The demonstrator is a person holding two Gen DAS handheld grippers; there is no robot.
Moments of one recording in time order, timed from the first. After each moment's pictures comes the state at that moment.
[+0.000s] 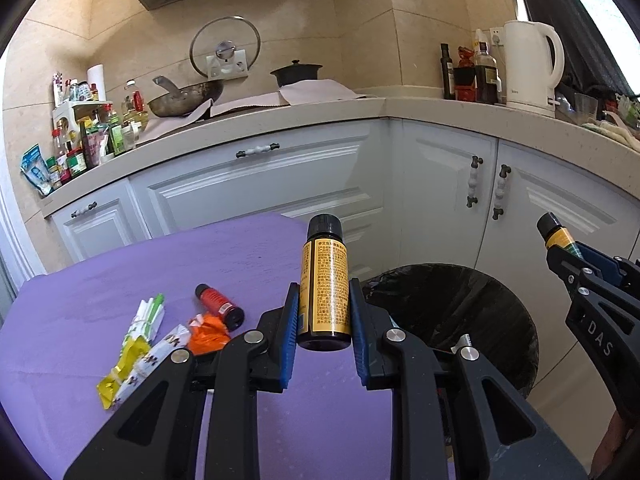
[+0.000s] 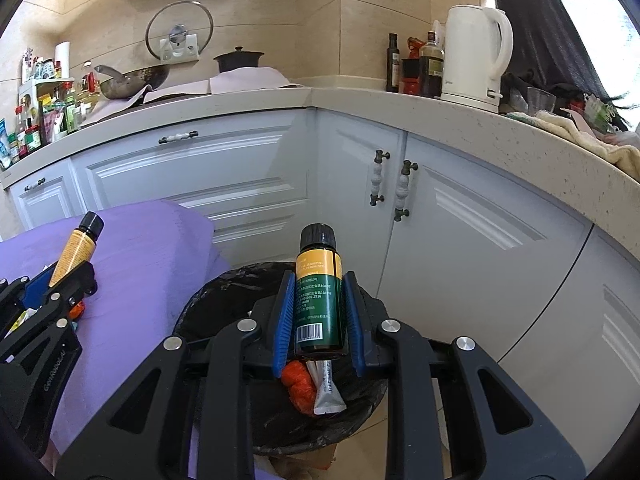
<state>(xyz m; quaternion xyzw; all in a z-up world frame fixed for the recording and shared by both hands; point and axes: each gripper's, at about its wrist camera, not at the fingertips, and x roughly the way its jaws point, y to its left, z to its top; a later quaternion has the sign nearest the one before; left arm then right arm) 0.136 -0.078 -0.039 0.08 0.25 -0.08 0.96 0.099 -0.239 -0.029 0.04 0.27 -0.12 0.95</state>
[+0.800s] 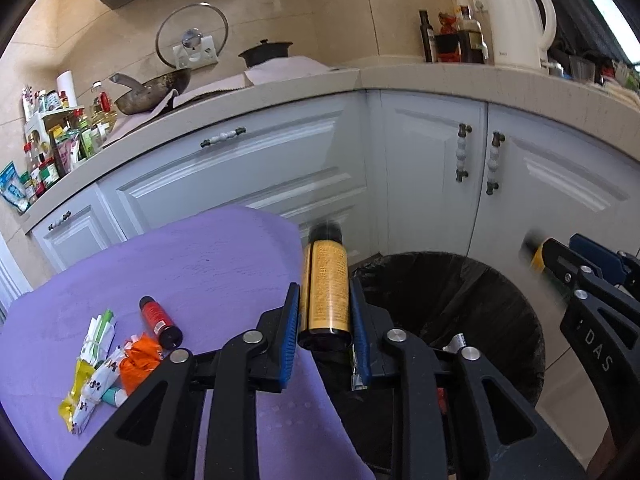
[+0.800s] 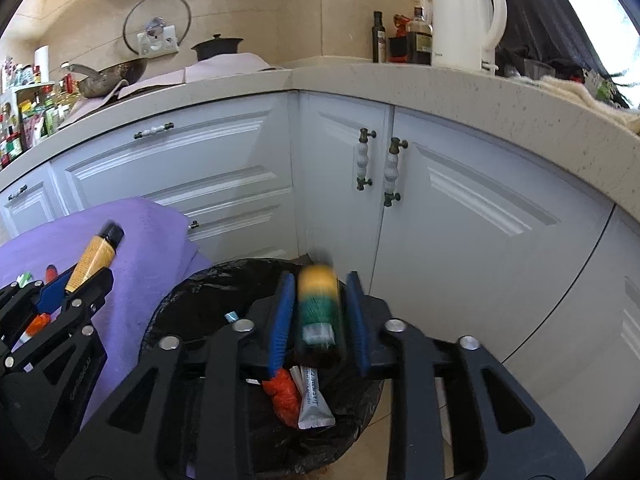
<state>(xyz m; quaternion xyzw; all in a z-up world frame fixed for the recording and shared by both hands) 0.175 -0.126 -0.062 0.12 0.29 -0.10 0.94 0.132 -0.271 -0.055 0.06 0.30 -0.13 0.94</state>
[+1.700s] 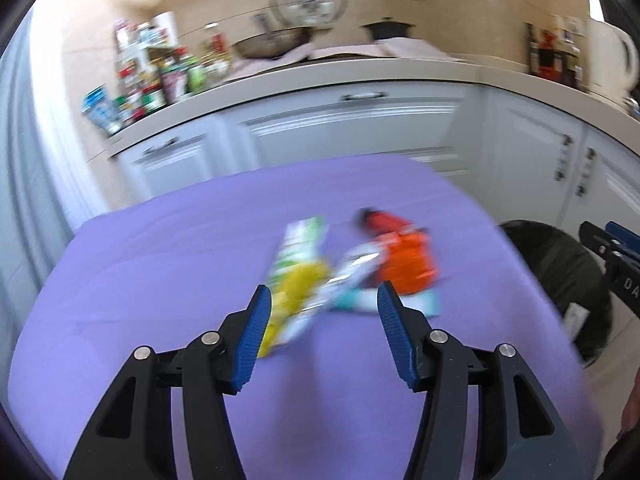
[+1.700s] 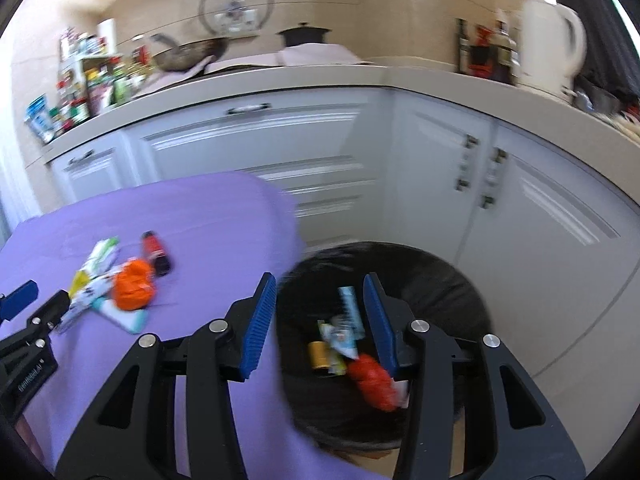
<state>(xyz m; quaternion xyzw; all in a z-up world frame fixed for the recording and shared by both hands) 0.120 0.062 -0.049 0.06 0.33 0.05 0.94 0.125 -0.146 -0.040 0.03 0.31 -0.01 0.95</state>
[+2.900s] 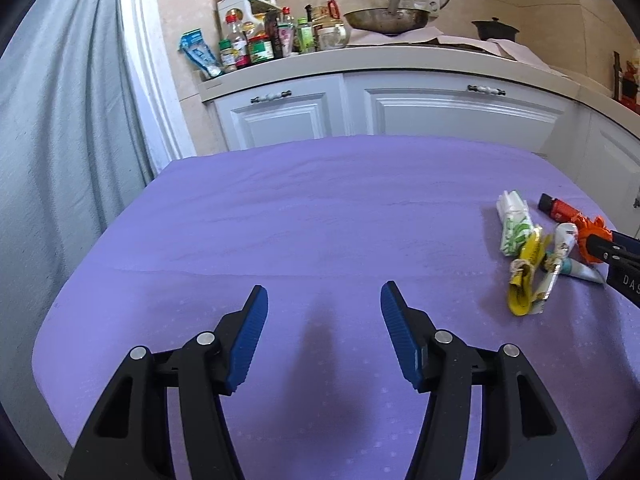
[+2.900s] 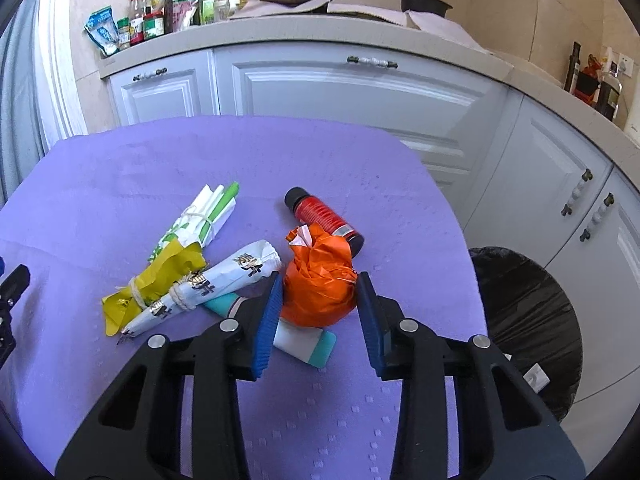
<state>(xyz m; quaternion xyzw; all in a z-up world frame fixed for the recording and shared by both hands) 0.099 0.201 -0.065 0.02 0.34 0.16 0.93 0.167 0.001 -0.061 -0.05 0.37 0.08 0.92</state>
